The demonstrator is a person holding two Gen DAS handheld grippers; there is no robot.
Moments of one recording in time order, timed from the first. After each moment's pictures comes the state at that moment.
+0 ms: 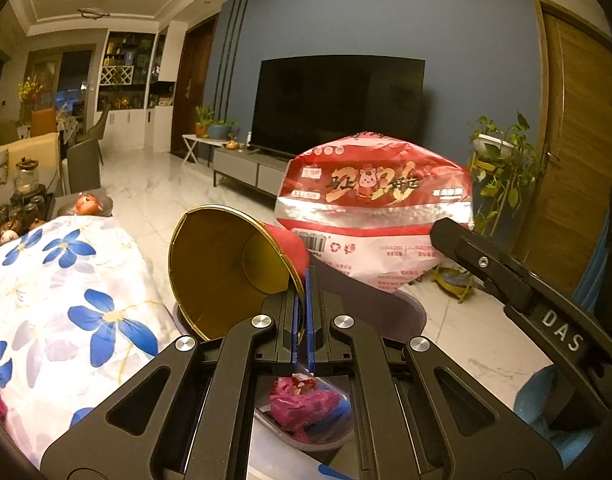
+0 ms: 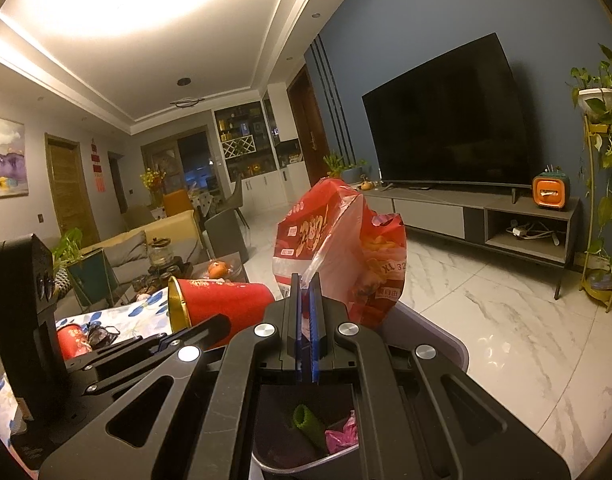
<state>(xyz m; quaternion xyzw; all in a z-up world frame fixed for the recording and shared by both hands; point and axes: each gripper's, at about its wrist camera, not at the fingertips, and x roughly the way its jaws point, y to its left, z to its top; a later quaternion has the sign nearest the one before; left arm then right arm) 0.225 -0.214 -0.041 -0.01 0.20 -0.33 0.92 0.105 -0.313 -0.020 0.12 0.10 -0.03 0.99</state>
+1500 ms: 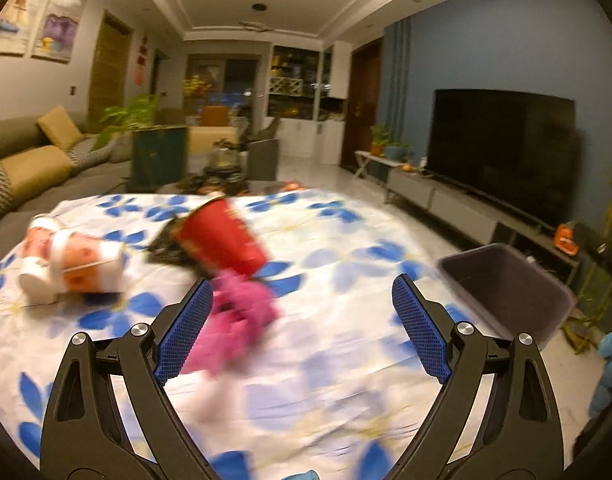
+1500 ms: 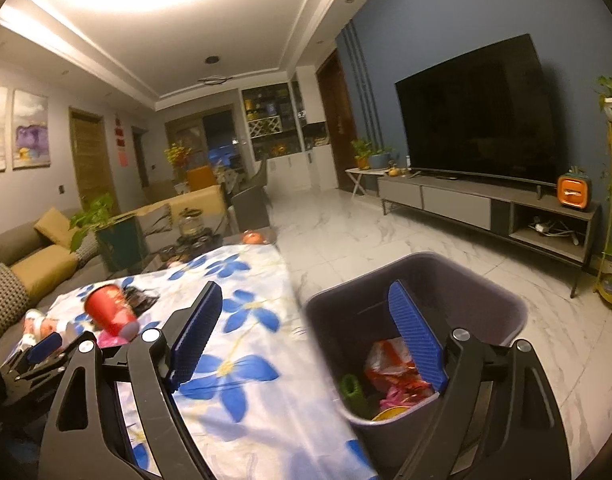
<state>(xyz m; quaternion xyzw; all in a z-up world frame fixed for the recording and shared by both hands) 0.137 0.009 -0.064 -0.04 0.19 0.00 0.98 0.095 -0.238 -0.027 0.09 0.13 0.02 0.99</state>
